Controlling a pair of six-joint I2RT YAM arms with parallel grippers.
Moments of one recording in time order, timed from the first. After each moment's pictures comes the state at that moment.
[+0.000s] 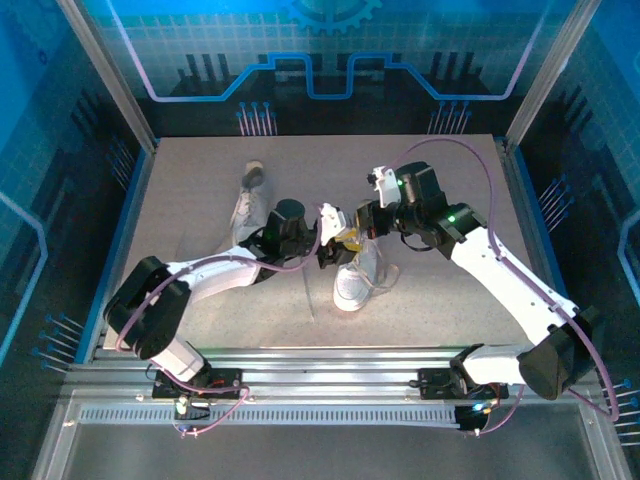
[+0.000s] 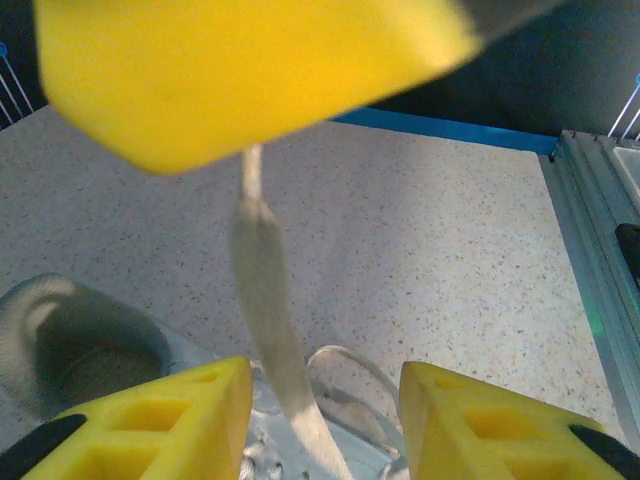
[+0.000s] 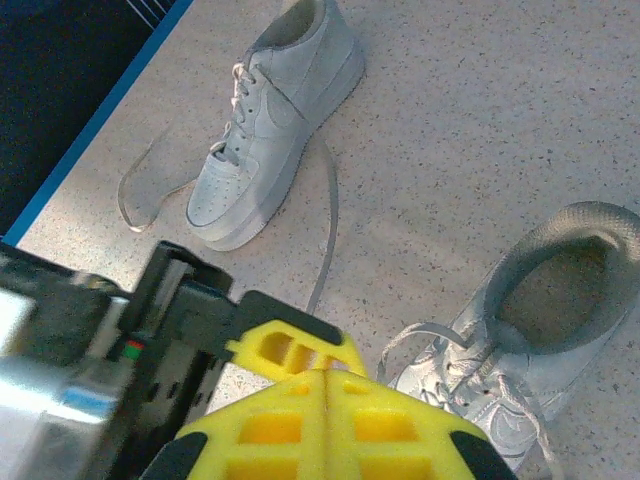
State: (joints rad) left arm -0.64 1.60 0.88 0.39 0.60 0.15; right arm 0.52 1.30 1.22 -0.61 -0.27 0.24
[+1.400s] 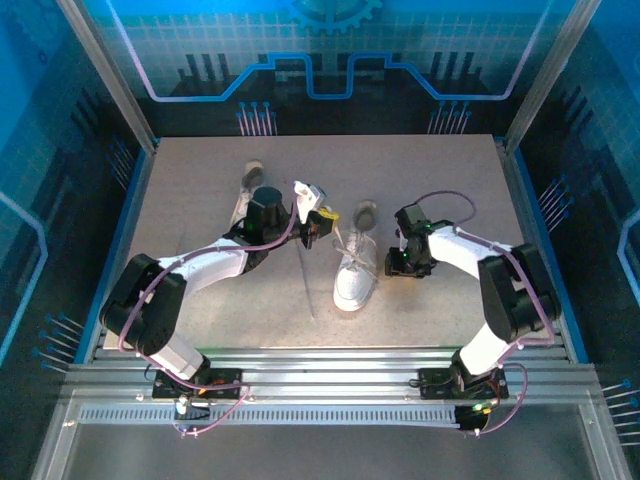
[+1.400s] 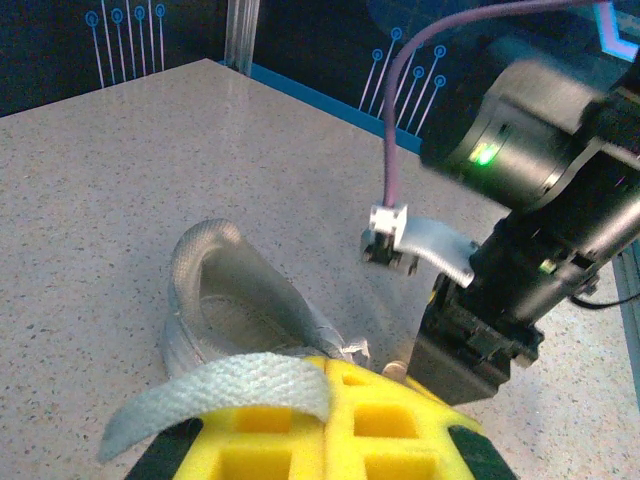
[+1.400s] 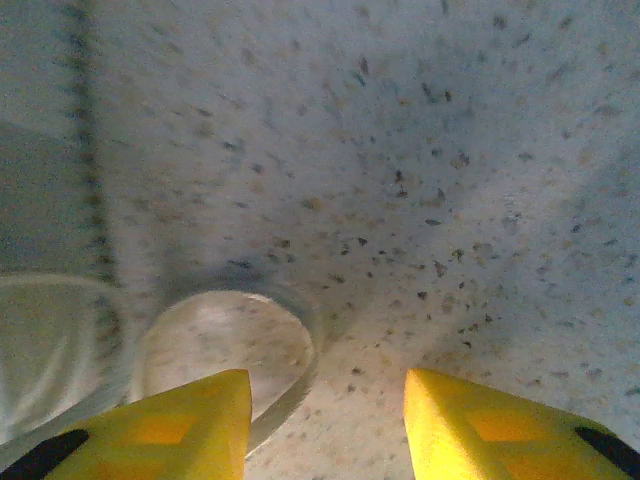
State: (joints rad) left arm -0.48 1.58 0.86 0.42 0.59 -0.07; right arm 0.34 1.66 0.91 -0.64 -0.06 0.40
